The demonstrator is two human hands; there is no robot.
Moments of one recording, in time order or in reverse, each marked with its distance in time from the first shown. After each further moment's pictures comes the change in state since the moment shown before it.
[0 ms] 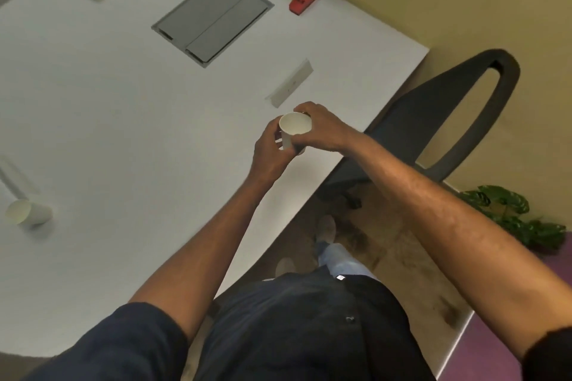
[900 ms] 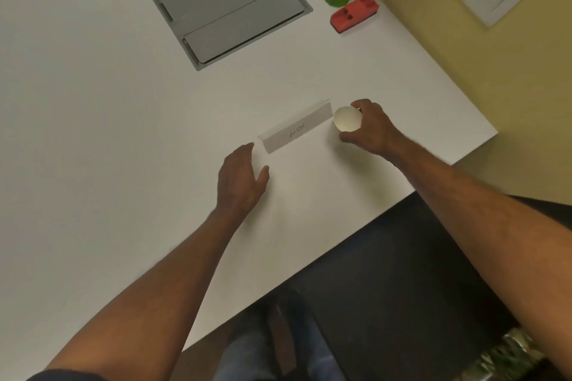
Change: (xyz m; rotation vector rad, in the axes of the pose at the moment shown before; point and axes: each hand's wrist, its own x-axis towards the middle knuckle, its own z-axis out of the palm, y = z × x) left_hand 0.185 -0.104 0.043 0.716 0.232 -0.164; right_hand 0.278 0.140 -0.133 -0.240 0.044 0.071
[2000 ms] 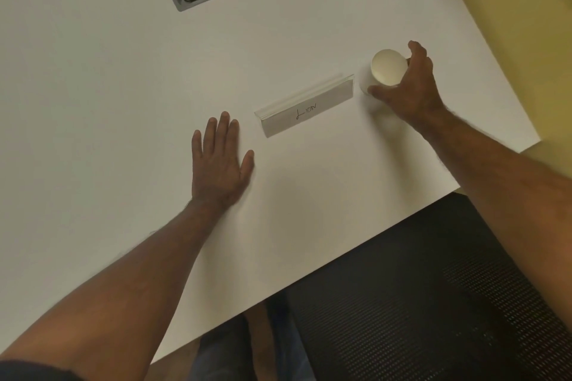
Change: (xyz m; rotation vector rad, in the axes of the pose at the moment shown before) left_hand 0.033 -0.070 0.070 0.361 0.043 0.041; right_hand 0.096 0.031 0.008 -0.037 0.214 -0.031
